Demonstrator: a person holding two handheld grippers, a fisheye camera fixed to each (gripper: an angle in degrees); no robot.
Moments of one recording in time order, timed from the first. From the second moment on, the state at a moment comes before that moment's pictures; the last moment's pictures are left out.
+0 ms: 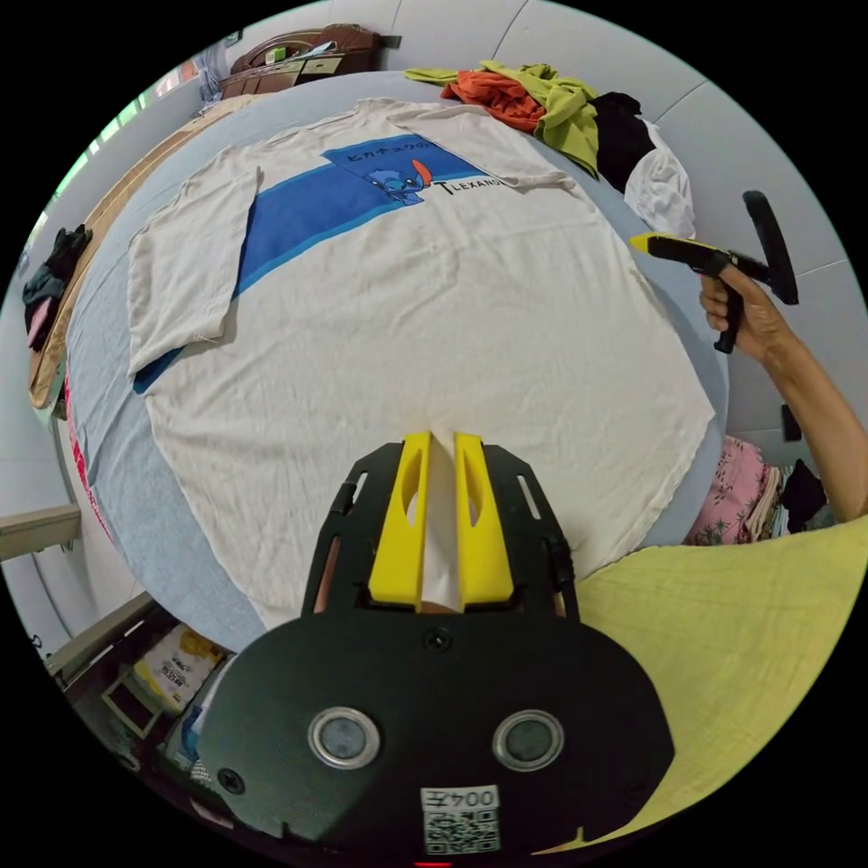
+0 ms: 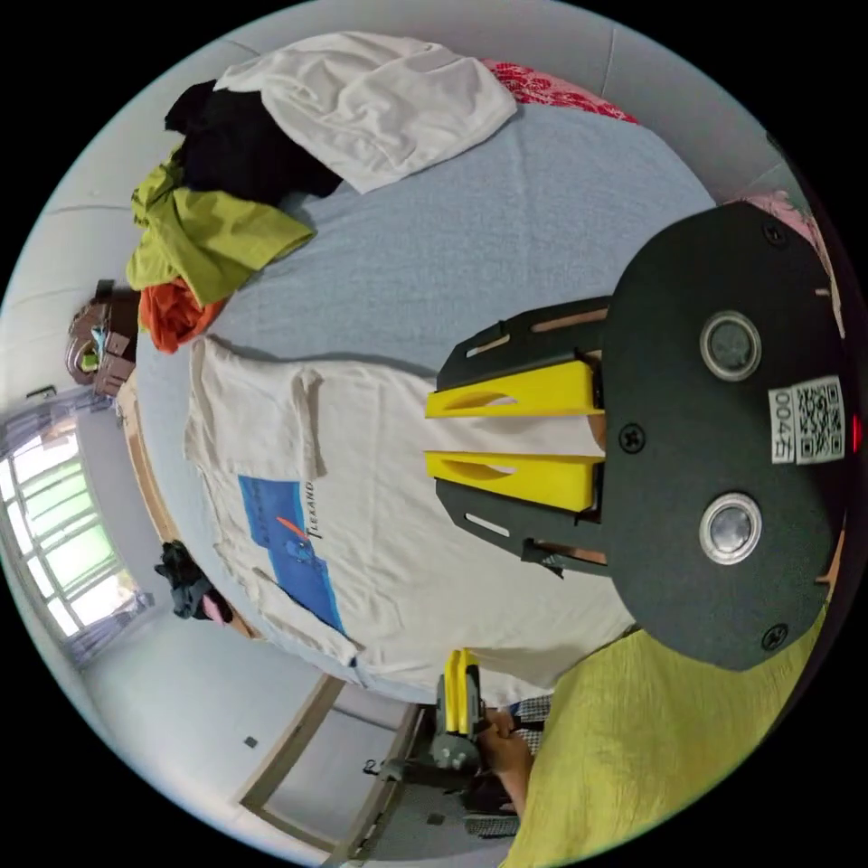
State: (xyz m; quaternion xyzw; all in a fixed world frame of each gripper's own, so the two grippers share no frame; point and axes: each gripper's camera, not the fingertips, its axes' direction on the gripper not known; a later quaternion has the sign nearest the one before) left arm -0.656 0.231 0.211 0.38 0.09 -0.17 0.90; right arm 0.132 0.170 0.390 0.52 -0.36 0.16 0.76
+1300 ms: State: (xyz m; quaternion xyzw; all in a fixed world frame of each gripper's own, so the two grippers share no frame) left arm -0.599 0.362 0.266 0.37 0.04 -0.11 0.92; right arm -0.098 0.201 0.298 0.32 -0.32 0.18 0.88
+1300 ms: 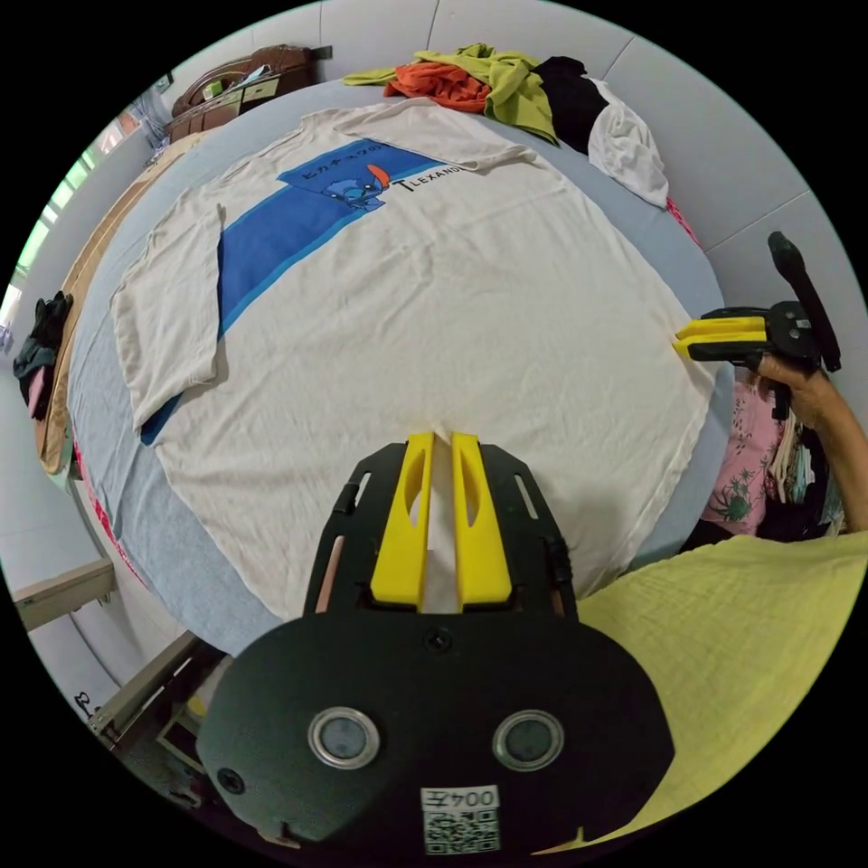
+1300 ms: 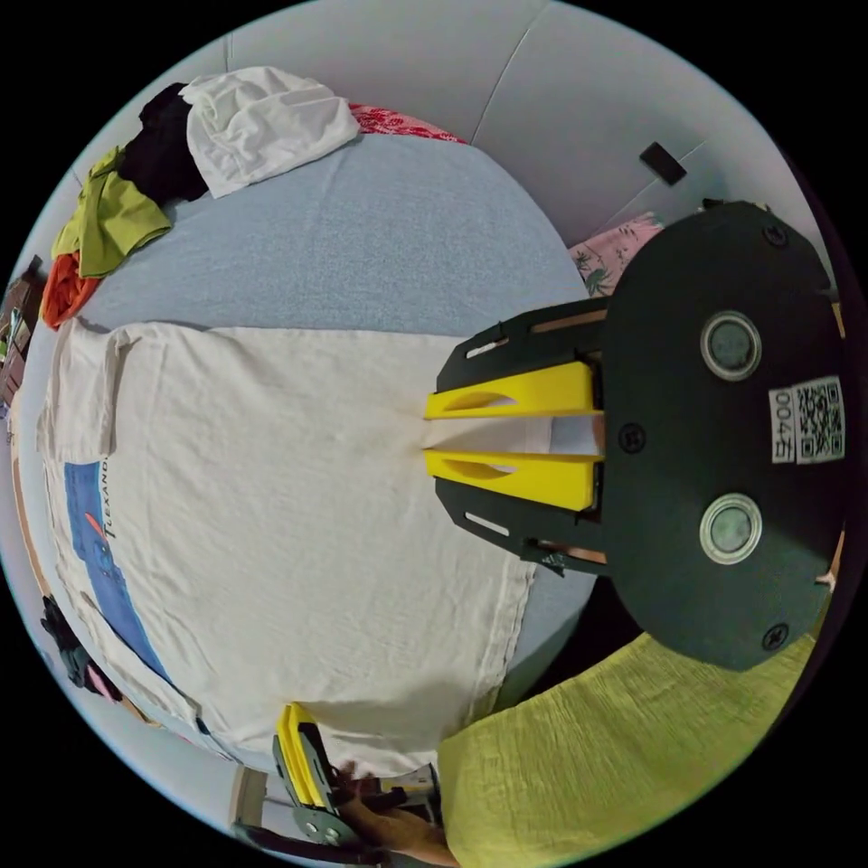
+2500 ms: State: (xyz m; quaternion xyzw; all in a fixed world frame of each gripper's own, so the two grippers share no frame) left arm -0.683 0.778 0.625 0.56 0.32 -0.22 0.73; right arm -0.161 0.212 0.264 0.31 -0.27 0.06 0.91
